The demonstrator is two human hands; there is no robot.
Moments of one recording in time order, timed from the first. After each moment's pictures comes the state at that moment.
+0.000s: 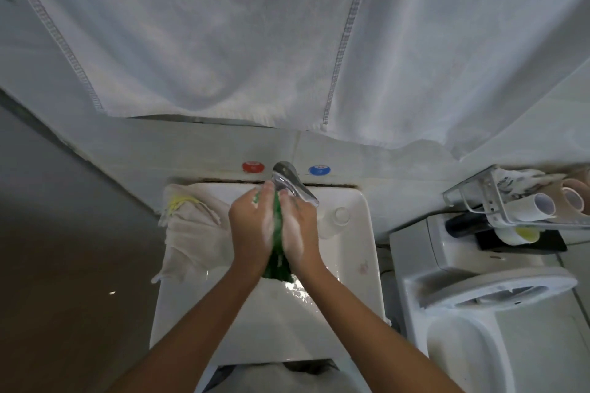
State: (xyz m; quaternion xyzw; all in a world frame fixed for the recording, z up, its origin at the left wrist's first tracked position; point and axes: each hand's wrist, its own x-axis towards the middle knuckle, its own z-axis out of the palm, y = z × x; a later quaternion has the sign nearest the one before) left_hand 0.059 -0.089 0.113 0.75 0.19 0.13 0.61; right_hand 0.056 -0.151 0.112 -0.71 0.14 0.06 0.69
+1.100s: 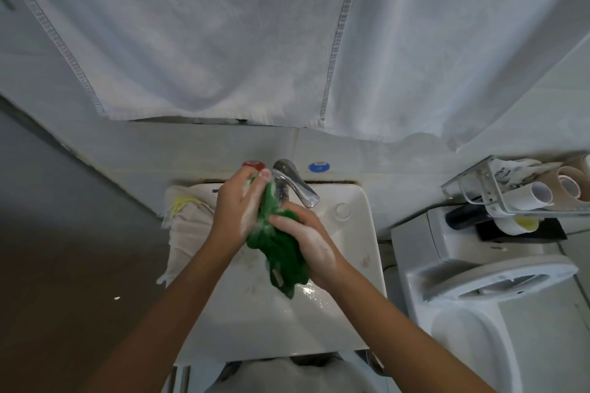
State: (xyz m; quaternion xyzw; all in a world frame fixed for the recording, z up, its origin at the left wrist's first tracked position) left_hand 0.071 -0.054 0.135 0.80 0.06 0.05 0.60; right_hand 0.037 -0.178 0.140 -0.62 0.06 0.25 0.74
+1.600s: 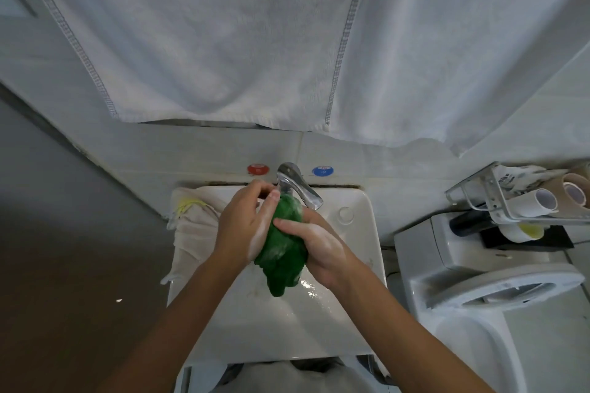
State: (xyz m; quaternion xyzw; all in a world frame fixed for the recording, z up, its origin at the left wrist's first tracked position) left_hand 0.049 -0.047 0.125 0.86 0.01 0.03 0.50; right_hand 0.036 -0.182 0.161 -0.50 0.15 0.35 0.78
